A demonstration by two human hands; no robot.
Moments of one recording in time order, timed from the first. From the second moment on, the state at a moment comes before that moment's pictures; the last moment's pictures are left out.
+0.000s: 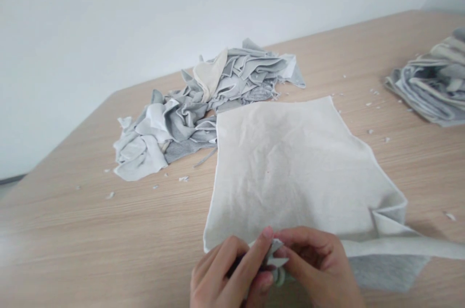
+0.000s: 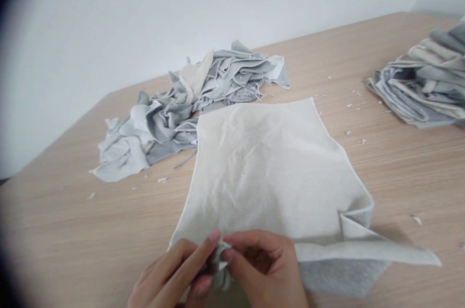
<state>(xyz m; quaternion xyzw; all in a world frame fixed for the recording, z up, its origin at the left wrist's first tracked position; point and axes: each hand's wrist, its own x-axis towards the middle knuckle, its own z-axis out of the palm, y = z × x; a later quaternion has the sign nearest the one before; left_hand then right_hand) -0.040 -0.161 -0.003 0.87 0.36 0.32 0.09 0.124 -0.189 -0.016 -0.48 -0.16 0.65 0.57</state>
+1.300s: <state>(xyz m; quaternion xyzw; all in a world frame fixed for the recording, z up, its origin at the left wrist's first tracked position) -0.049 -0.150 0.035 0.91 0.34 0.21 0.13 0.137 -0.193 -0.022 -0.40 -0.27 0.65 0.59</state>
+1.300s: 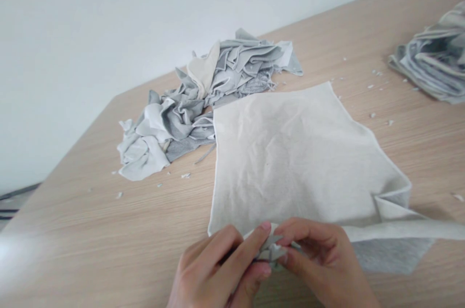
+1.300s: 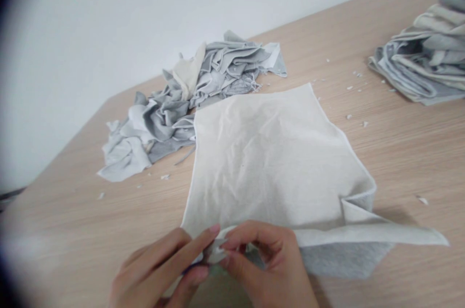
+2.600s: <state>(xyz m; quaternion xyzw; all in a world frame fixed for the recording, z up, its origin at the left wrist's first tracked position) -0.040 -0.159 0.042 0.92 0.32 0.21 -0.01 0.134 -0.203 -0.020 -0.45 -0.30 0.57 0.62</state>
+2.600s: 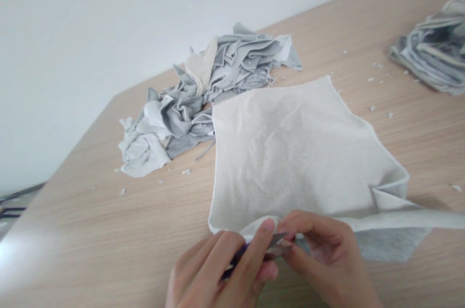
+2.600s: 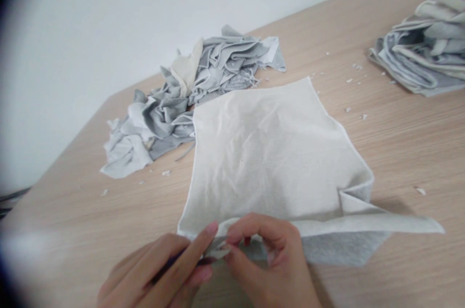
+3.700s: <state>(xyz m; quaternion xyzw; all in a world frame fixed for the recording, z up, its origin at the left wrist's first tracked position) -0.047 -0.152 0.052 0.92 0.33 0.18 0.11 0.136 -0.201 -0.011 -0.44 -0.33 0.54 0.63</state>
